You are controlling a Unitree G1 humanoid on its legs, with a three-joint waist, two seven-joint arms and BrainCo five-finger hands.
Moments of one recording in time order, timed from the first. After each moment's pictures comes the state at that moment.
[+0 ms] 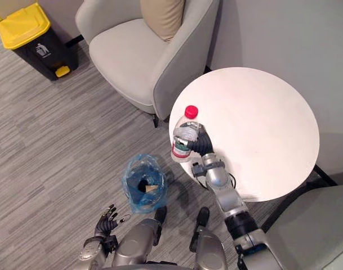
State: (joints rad) left arm 0.11 0.10 -0.04 0.79 -0.30 -0.22 0.04; right arm -0.20 -0.24 0.24 0.12 0.11 -0.22 -0.10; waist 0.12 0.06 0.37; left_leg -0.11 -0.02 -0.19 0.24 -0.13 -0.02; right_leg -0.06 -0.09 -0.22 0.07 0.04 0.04
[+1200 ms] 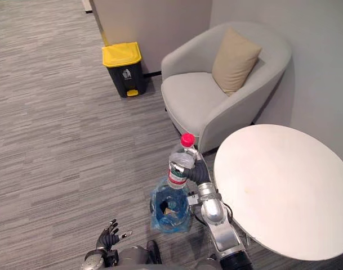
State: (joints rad) left arm 0.16 0.10 -0.10 0.86 -0.26 -0.22 0.07; right arm 0.02 -0.13 0.29 0.03 -0.05 -0.23 -0.12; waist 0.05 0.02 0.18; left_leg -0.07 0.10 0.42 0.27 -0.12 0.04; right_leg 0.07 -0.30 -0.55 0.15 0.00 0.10
